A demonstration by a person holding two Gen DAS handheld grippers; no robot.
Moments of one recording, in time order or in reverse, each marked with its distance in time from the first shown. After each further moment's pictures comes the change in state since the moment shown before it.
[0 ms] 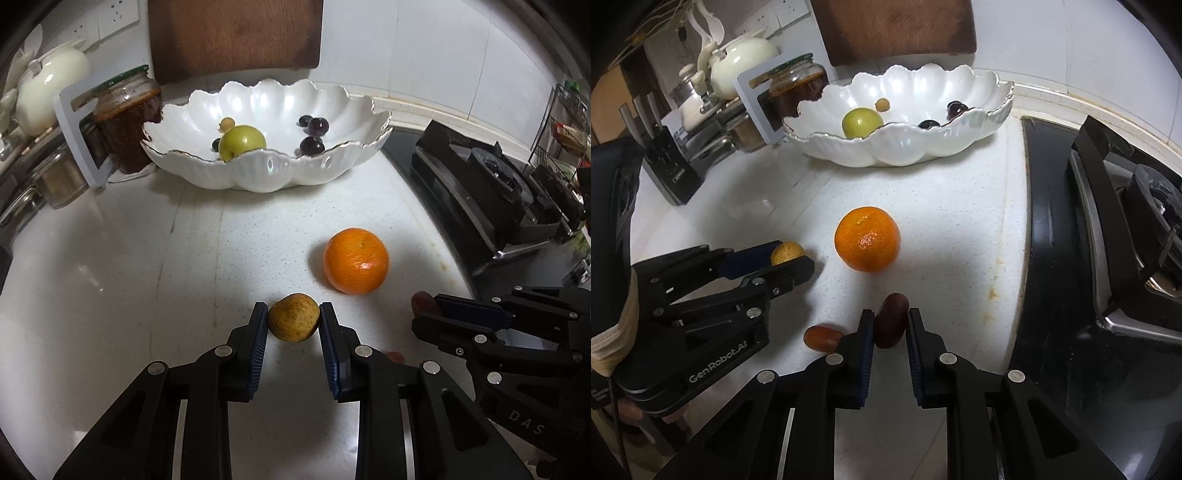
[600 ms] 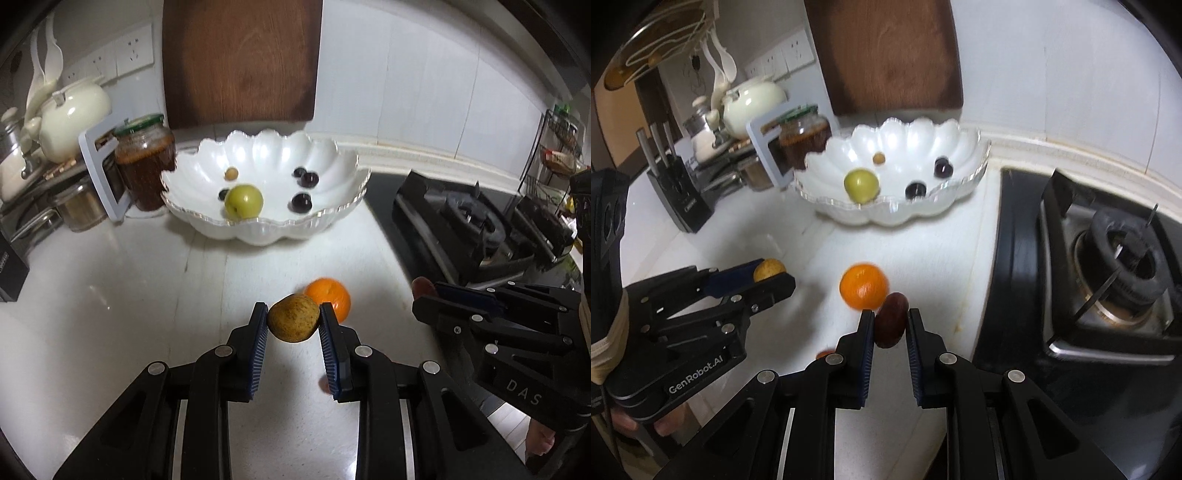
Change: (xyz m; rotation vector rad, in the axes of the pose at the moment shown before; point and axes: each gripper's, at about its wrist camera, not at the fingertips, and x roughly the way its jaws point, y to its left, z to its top) left arm -0.056 -0.011 0.016 -0.027 -0.132 -0.002; right arm -0.057 -0.005 0.015 -0.012 -0.151 -0.021
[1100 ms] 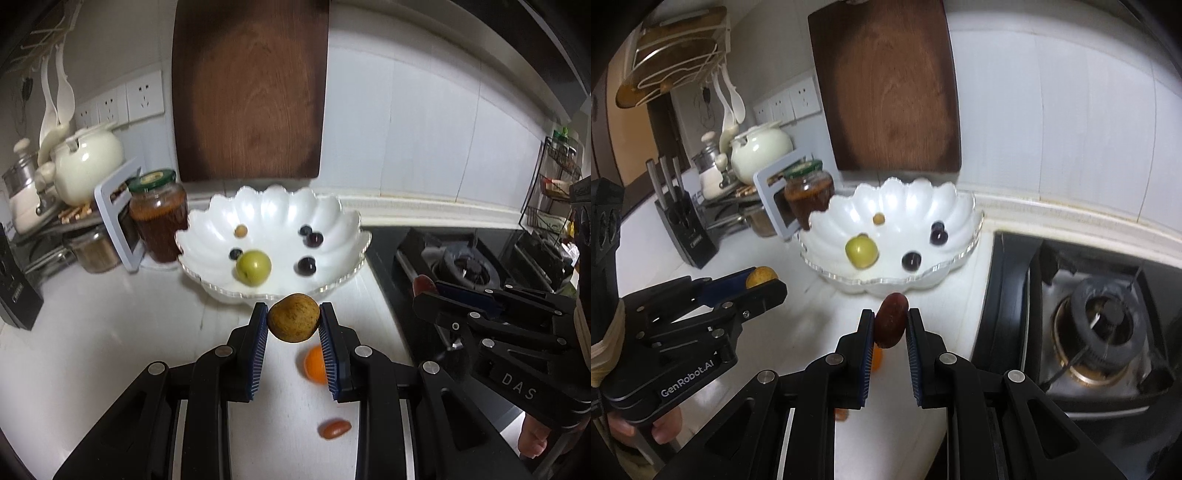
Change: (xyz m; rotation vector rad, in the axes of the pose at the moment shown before) left arm -0.028 0.001 0.042 -0.006 -0.144 0.028; right arm -0.024 0.002 0.041 -0.033 -0.149 -0.011
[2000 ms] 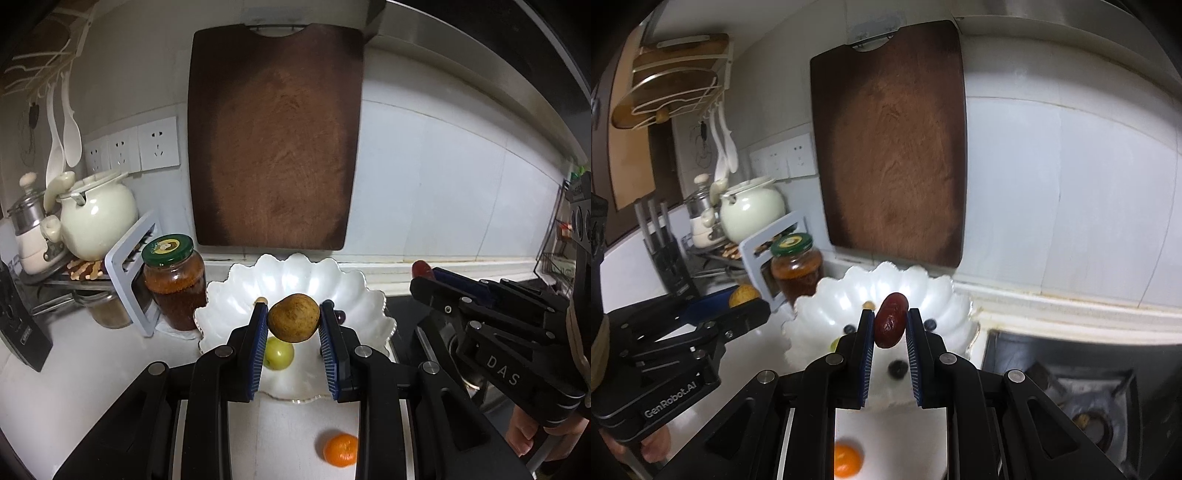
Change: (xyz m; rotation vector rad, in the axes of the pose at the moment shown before) left arm 0.014 0.028 0.076 -0.046 -0.127 0.041; right arm 0.023 0.001 0.091 -0.076 -0.171 -0.035
